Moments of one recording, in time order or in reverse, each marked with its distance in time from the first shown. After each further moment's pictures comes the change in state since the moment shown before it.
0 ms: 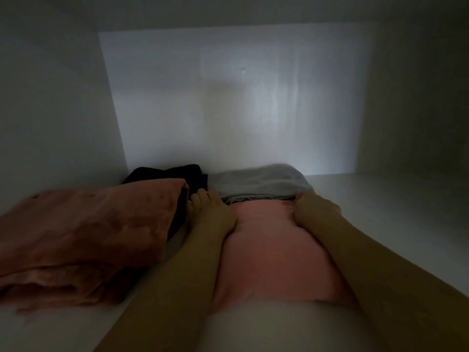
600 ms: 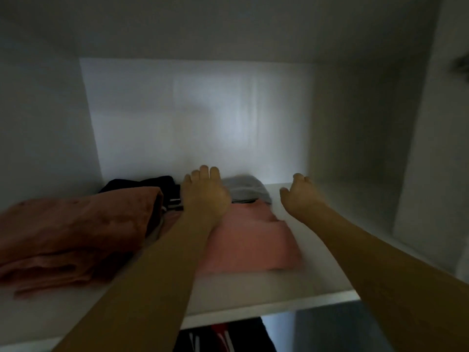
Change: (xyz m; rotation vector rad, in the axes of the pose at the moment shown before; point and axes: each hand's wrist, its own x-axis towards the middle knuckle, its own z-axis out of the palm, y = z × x) left_hand -0.056 0.052 -0.084 -0.023 0.276 0.390; right_hand -0.080 0.059 -0.075 0.318 0.278 -0.030
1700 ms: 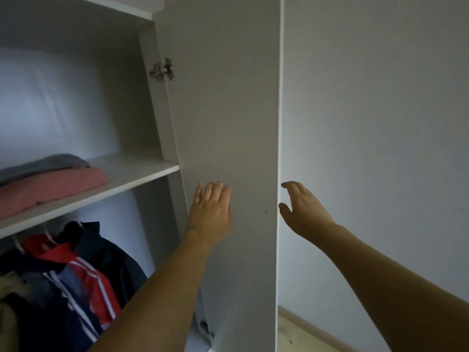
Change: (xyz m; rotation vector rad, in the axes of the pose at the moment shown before) left_hand -0.421 0.256 -0.191 -0.512 0.022 0.854; right_hand -0.571 0.198 -0.254 -0.305 0.249 0.334
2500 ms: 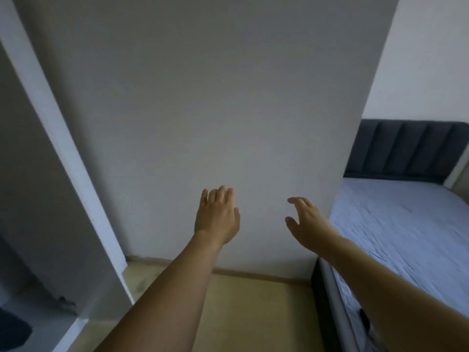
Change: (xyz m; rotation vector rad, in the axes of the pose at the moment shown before) left_hand -0.139 0.590 -0.082 -0.340 -0.287 0.309; right_hand -0.461 0.357 -0.267 -0.116 -0.031 0.523
